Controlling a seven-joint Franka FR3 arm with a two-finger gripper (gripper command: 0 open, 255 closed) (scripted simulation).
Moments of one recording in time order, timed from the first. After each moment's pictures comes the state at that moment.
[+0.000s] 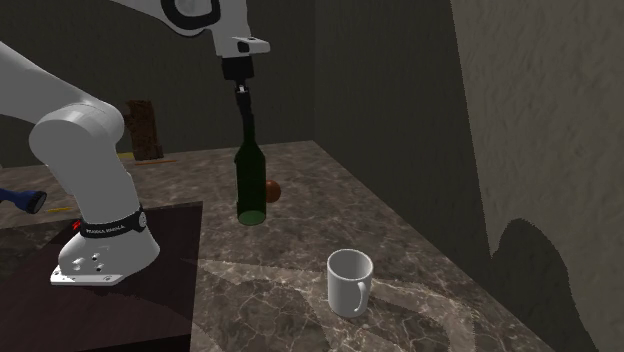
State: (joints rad) arm 0.18 -0.75 0.15 -2.65 0.10 1.98 0.17
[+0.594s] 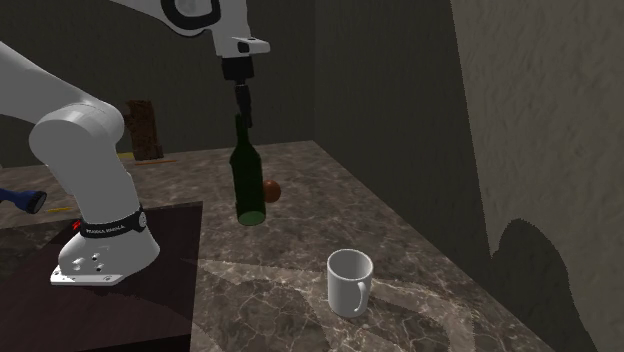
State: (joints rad) arm 0.18 -0.75 0.15 -2.65 0.10 1.98 0.17
